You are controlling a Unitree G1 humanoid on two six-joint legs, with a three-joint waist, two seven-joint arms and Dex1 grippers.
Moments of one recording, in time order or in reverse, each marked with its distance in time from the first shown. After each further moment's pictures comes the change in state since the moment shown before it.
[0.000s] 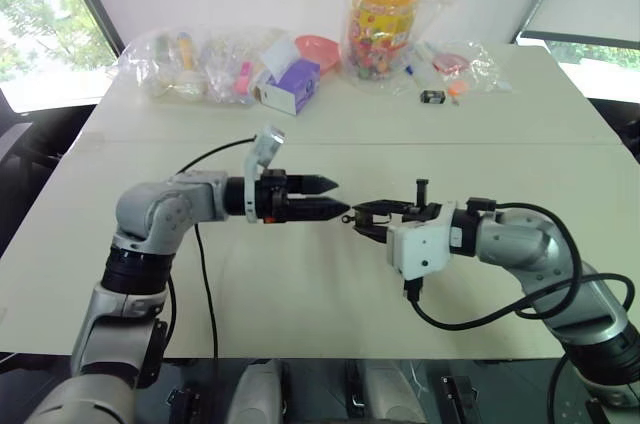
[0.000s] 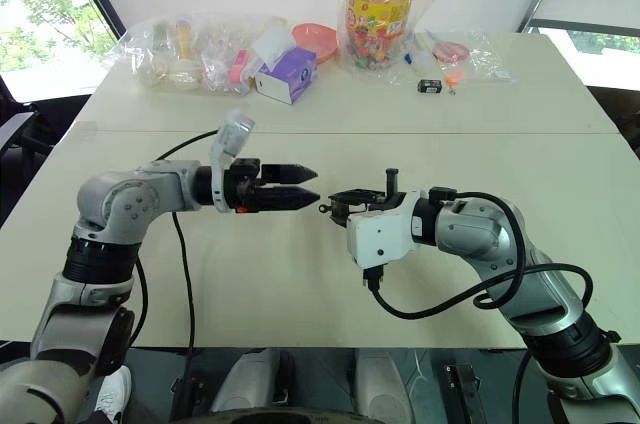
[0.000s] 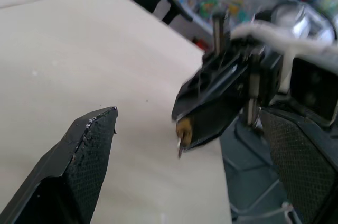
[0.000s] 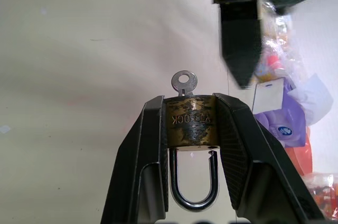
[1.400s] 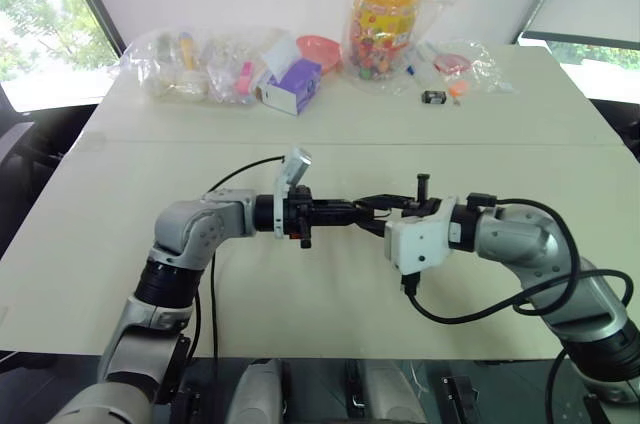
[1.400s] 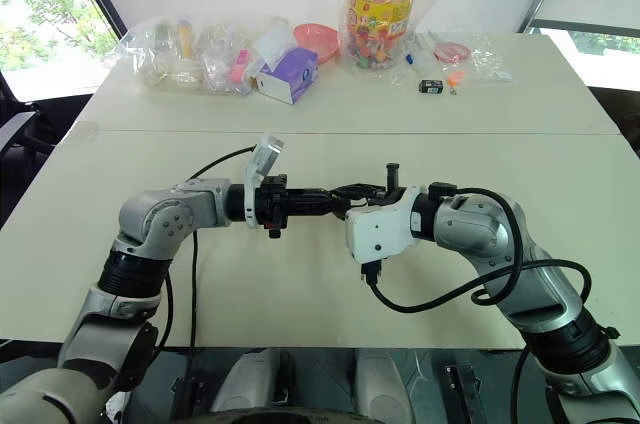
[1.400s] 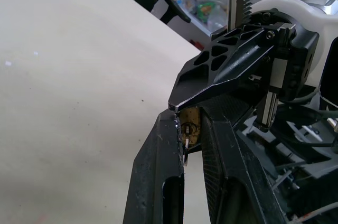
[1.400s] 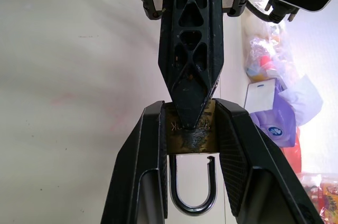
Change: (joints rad) left arm 0.022 -0.139 -0.032 0.037 0.035 -0.035 0.067; right arm -0.020 0.001 0.004 -0.006 -0.039 0.020 -0.001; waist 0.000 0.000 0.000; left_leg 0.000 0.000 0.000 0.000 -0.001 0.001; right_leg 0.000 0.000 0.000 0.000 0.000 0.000
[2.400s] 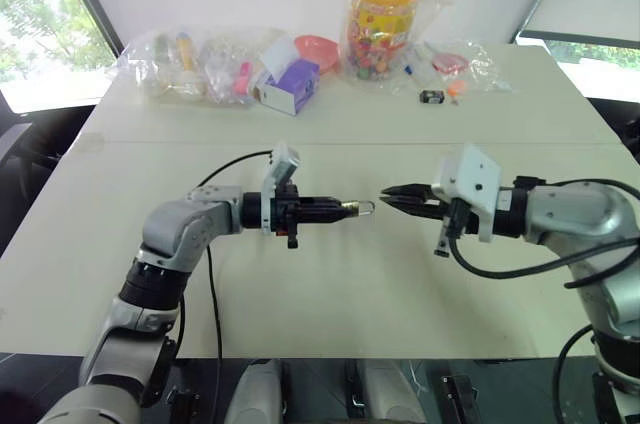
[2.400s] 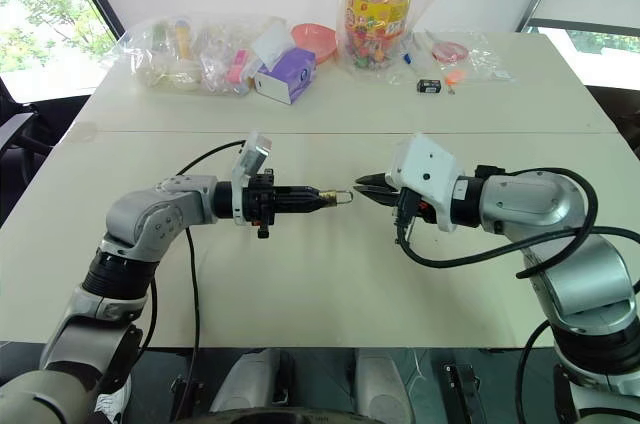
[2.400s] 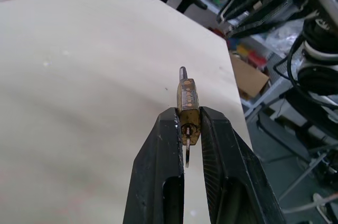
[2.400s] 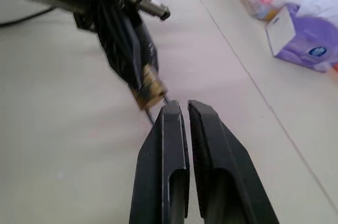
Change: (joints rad) left arm 0.030 0.090 -0.034 -0.003 0.085 -0.140 -0.071; right arm -0.080 -0.006 -0.256 -0.136 0.561 0.785 -0.011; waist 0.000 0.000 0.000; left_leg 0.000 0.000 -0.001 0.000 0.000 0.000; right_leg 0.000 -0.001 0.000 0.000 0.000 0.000
